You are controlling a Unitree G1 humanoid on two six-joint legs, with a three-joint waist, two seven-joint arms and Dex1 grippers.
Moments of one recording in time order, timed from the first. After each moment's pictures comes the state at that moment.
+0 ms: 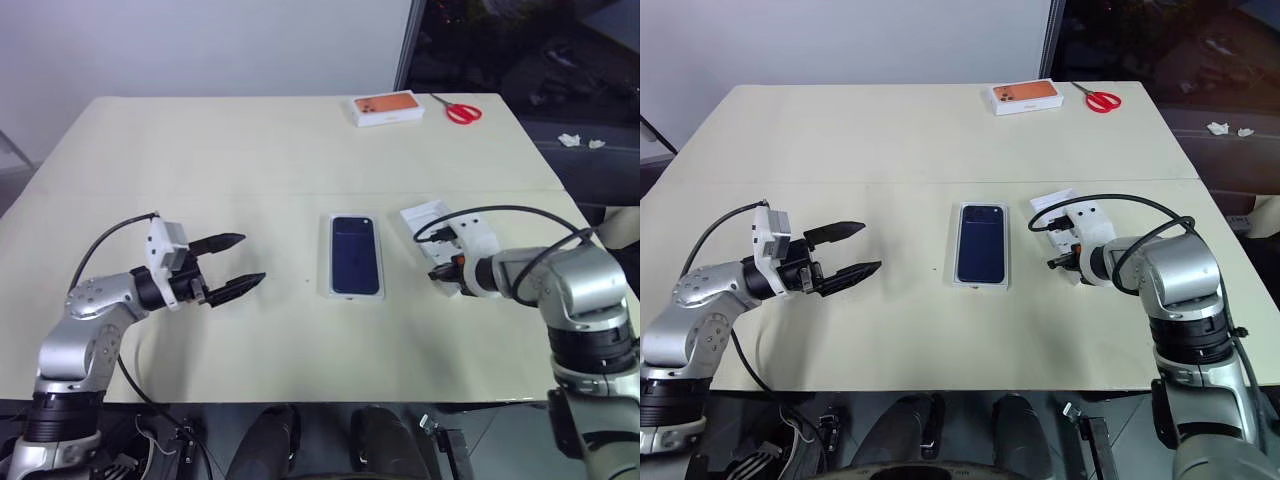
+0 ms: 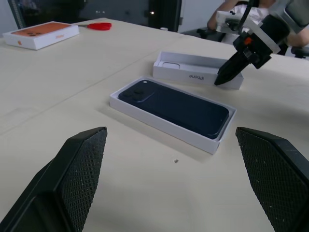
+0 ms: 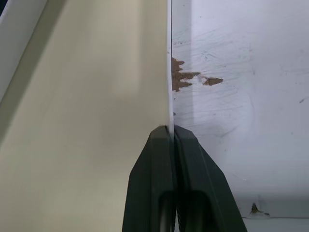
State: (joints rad) left arm -0.18 0.63 0.18 -0.16 -0.58 0.32 -1.06; right arm -0.61 -0.55 -0.10 -0.23 0.37 1.61 0.33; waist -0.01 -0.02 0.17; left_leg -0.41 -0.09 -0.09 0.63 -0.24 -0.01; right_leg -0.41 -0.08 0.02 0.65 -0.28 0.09
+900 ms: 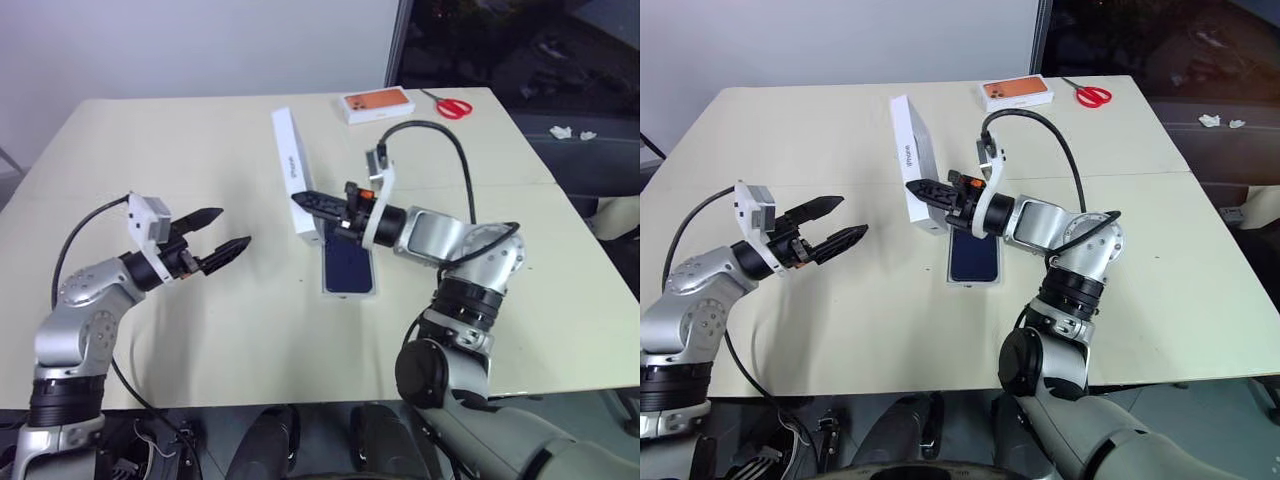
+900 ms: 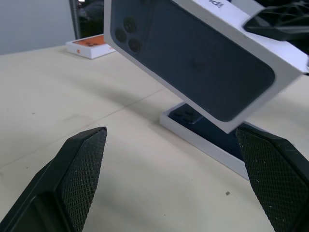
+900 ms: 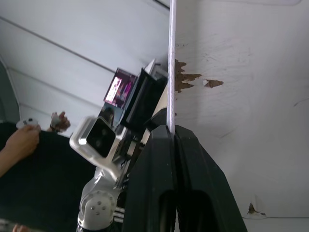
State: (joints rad) left arm -0.23 0.60 0.23 -0.11 -0.60 0.37 -0.88; right arm -0.87 0.16 -0.61 -0.01 1.01 1.61 0.05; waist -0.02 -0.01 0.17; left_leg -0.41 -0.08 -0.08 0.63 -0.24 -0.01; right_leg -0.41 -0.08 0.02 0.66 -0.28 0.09
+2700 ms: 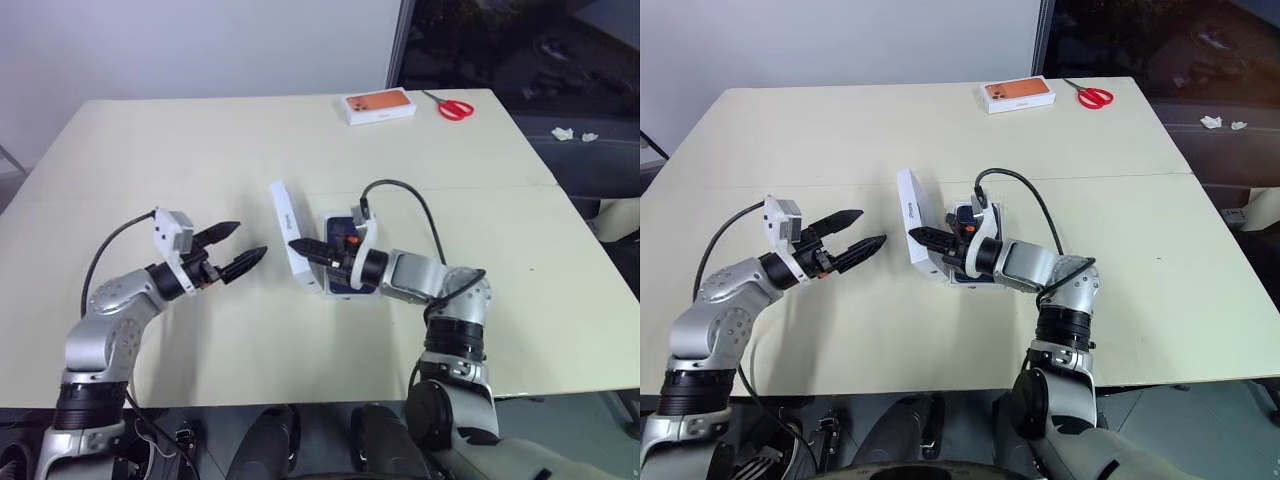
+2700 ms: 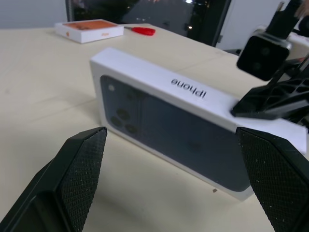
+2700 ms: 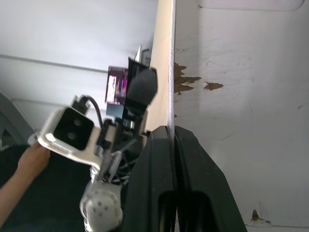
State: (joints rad) left arm -0.23 0.51 0.16 -0.08 -0.58 0.37 -0.84; right arm -0.64 0.13 -0.46 0.15 1.35 1.42 -0.24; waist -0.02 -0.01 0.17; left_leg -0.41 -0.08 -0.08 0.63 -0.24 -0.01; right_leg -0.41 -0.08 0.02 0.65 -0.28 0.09
